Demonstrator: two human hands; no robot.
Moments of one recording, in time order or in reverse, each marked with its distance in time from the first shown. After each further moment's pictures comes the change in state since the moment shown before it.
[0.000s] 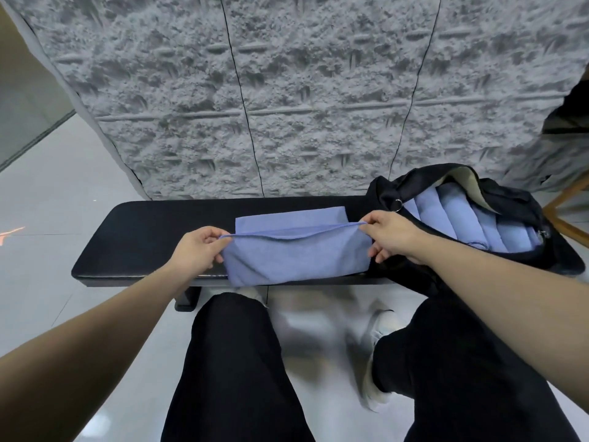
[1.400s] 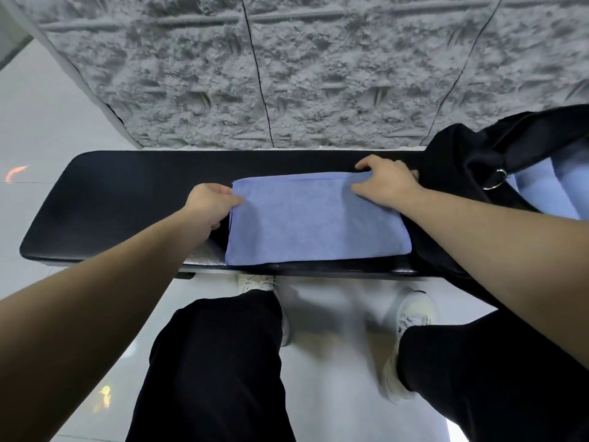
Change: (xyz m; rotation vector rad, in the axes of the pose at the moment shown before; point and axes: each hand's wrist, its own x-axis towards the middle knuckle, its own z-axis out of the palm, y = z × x) left_hand 0.137 -0.047 0.046 0.057 0.055 -0.348; right_hand 0.164 -0.003 0.066 -0.590 0.084 -0.018
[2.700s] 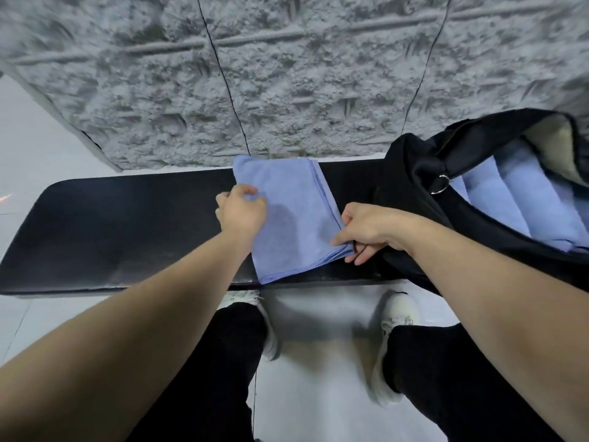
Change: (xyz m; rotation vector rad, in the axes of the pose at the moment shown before) left_hand -0.029 0.045 0.097 0.083 0.138 0.149; right_hand -0.061 0.019 -0.011 0.417 -0.491 0.137
